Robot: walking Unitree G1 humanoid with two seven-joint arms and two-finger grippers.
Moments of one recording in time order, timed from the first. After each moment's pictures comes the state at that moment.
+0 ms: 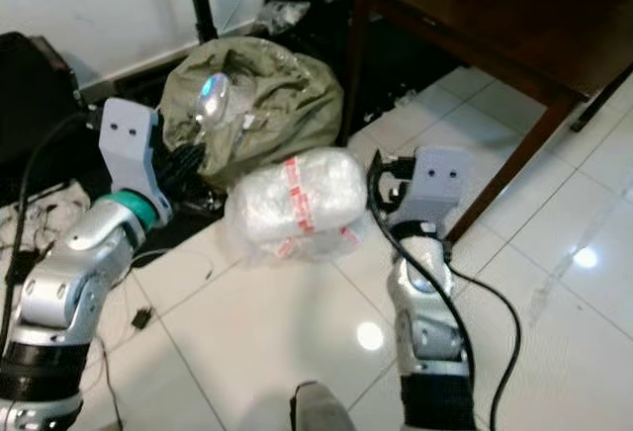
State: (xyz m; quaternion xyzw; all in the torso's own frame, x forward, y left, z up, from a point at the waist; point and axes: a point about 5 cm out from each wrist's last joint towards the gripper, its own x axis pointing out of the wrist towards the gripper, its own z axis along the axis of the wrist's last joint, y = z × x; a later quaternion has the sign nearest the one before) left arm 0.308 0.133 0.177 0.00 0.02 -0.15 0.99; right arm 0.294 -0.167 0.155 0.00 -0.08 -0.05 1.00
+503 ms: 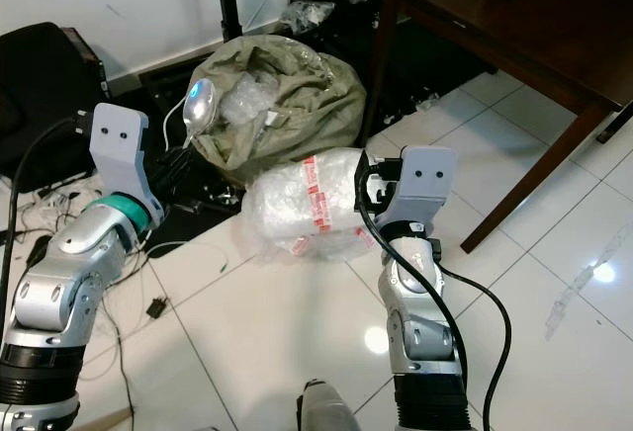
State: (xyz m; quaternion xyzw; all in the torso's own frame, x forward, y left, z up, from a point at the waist) left arm 0.308 0.135 0.177 0.00 0.02 -0.15 0.99; right arm 0.294 -0.169 0.155 0.00 -0.08 -0.05 1.00
